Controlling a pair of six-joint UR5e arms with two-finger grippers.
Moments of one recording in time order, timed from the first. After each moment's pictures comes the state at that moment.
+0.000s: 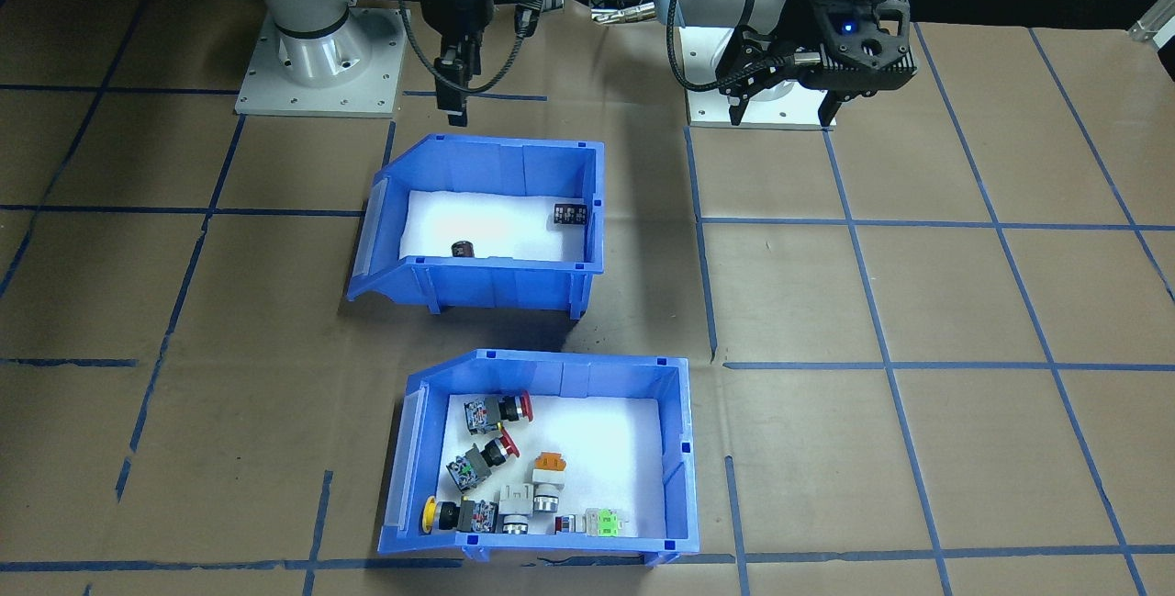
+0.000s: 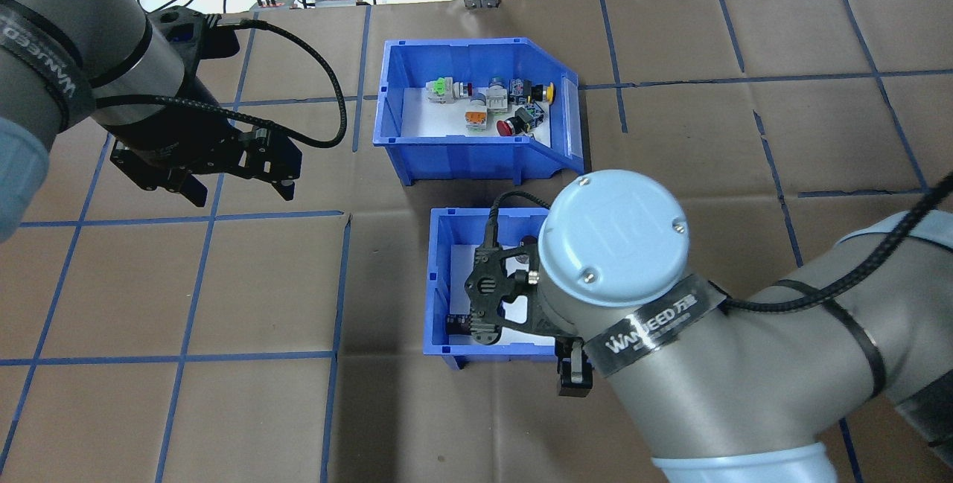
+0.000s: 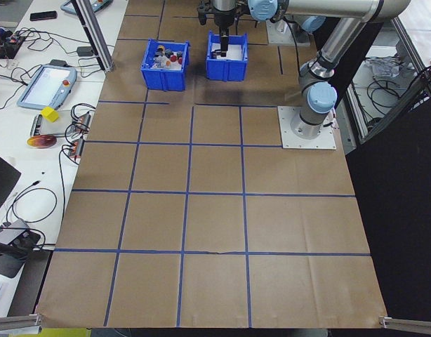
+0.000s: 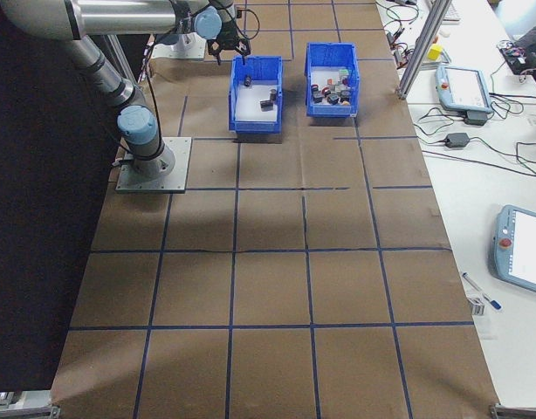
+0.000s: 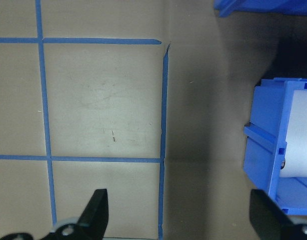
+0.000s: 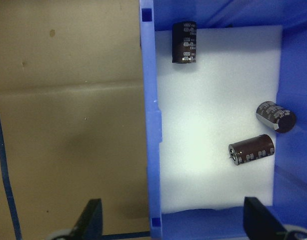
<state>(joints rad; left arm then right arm) -1.57 -1.41 -1.72 -1.60 1.56 -0.02 2.00 -1.81 2.04 -1.86 -1.62 -1.00</state>
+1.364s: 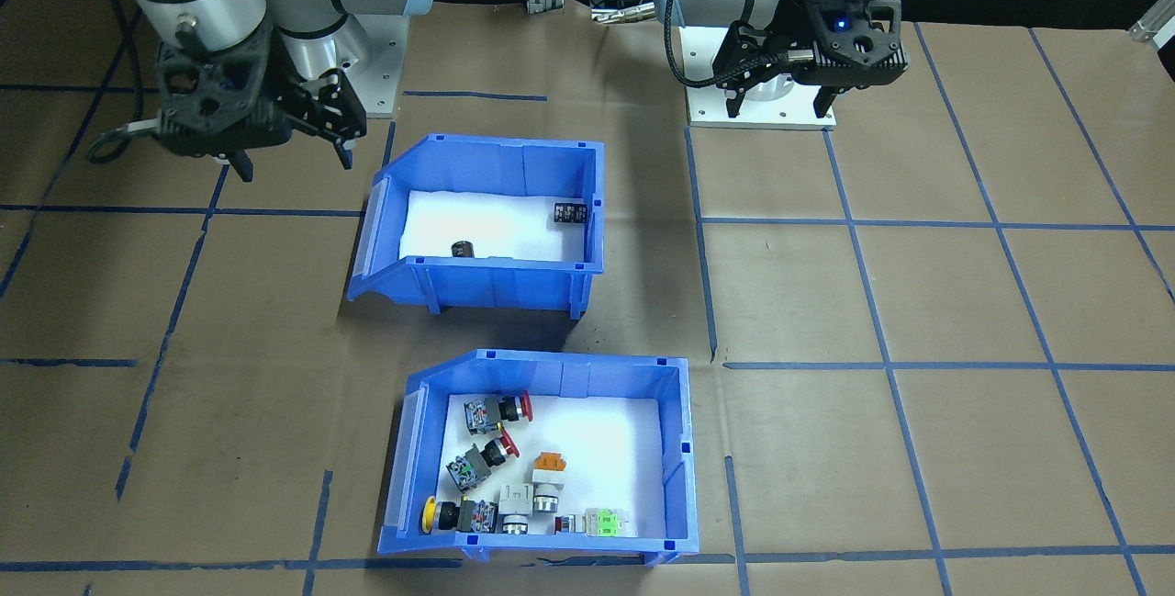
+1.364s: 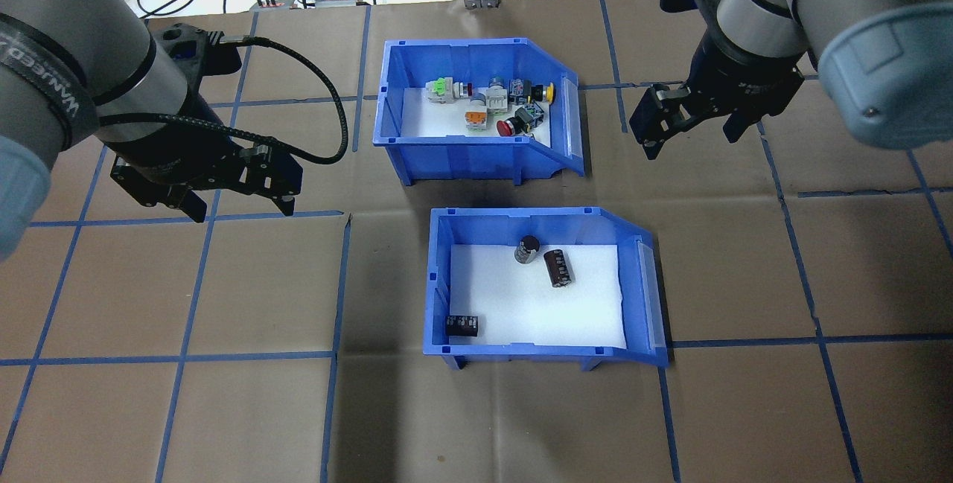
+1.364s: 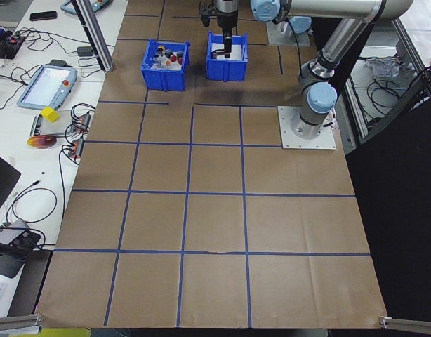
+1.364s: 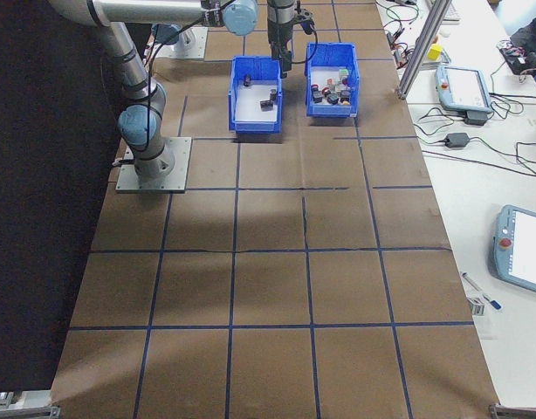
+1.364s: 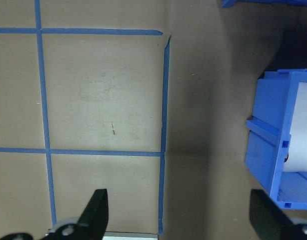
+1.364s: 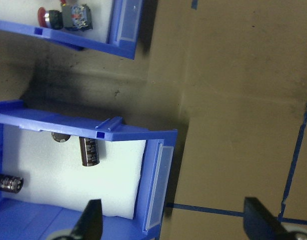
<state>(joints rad) -1.57 -1.38 -1.74 -1.63 1.57 -0.03 1.57 -1.59 1.64 -1.61 -1.54 -0.10</state>
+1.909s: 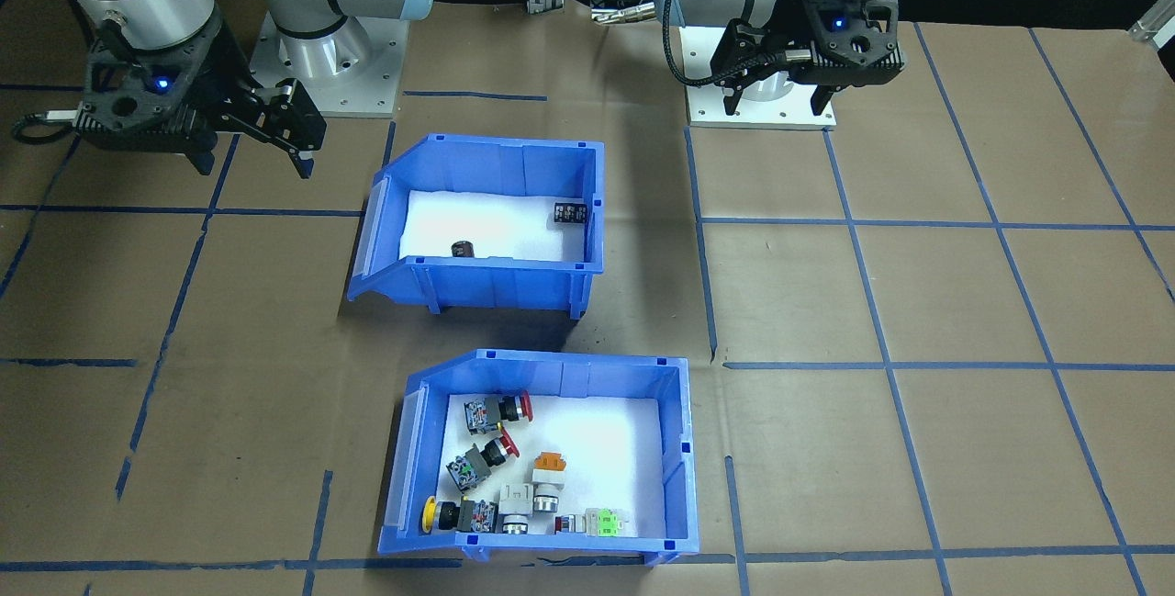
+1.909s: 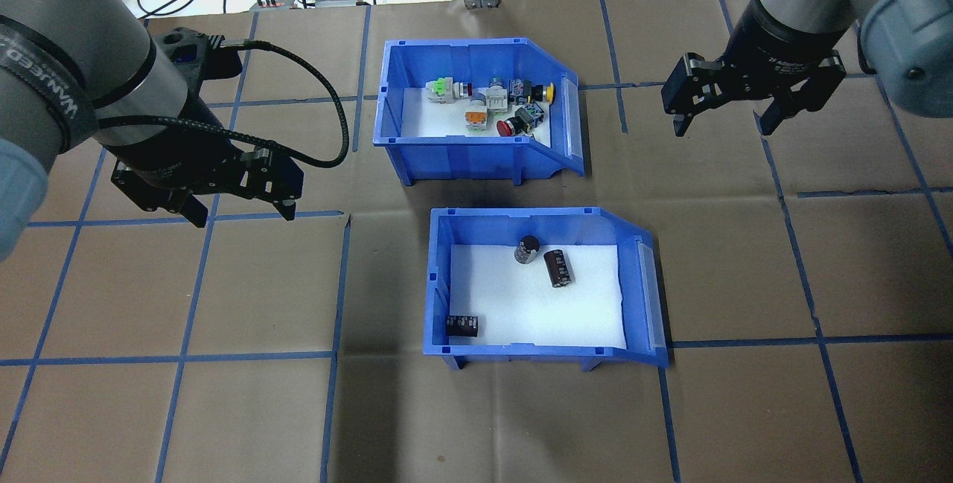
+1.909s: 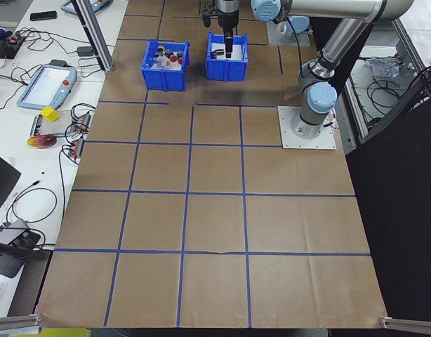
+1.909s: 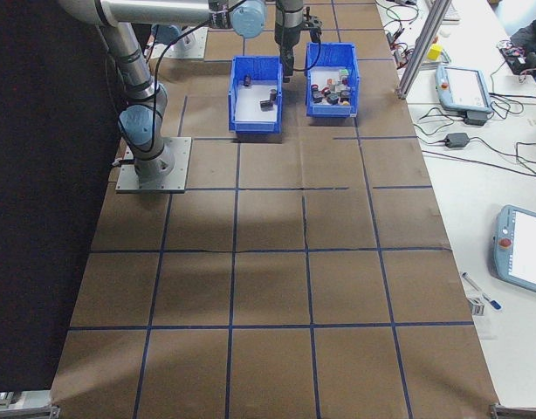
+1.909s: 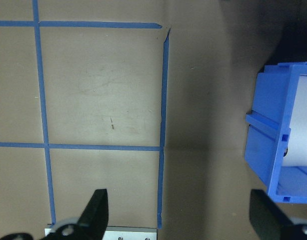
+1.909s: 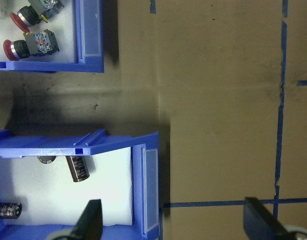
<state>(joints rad) -1.57 -1.39 -1.75 -1.64 1.56 -0.04 1.53 -1.61 1.63 -1.60 -1.56 0.01</state>
